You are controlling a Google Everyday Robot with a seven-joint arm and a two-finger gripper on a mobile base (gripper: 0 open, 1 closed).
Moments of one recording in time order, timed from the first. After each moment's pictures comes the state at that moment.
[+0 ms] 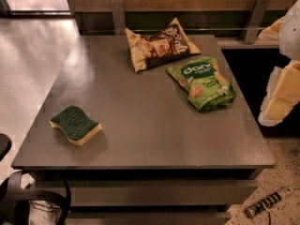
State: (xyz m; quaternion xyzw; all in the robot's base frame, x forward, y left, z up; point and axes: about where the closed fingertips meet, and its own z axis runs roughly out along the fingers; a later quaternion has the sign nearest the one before) arm 0.438 -0.214 0.986 -0.60 0.78 -0.05 0.17
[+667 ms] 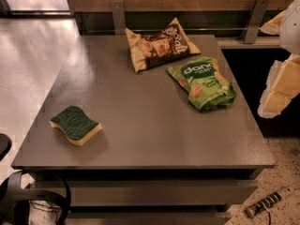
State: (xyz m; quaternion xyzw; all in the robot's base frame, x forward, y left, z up) arm 0.452 -0.218 0.991 -0.60 0.78 -0.06 0.19
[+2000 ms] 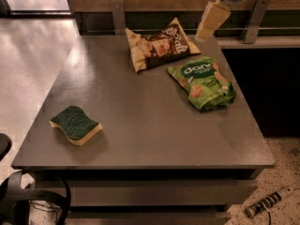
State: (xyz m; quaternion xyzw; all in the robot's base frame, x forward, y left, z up) arm 0.664 -0.158 1.042 -0.55 0.72 -0.20 0.38
